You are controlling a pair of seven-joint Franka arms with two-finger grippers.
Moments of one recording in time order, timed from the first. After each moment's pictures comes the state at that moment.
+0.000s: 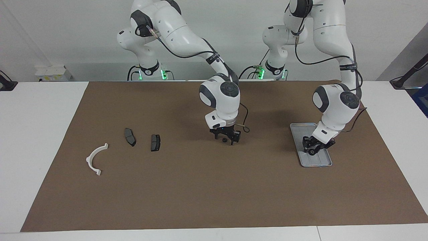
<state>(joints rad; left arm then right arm) -0.02 0.34 0.02 -2.00 -0.05 2.43 0.17 0.65 0.63 0.02 -1.55 -0.08 2.22 1.18</state>
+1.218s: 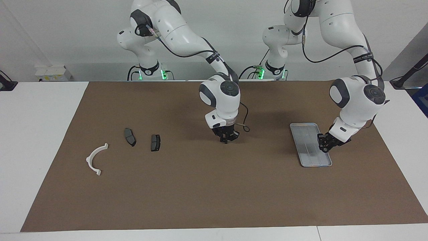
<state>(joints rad) 0.01 0.33 0.03 -1.79 -0.04 2.16 0.18 0.65 0.62 0.02 -1.55 -0.08 2.21 1.17</state>
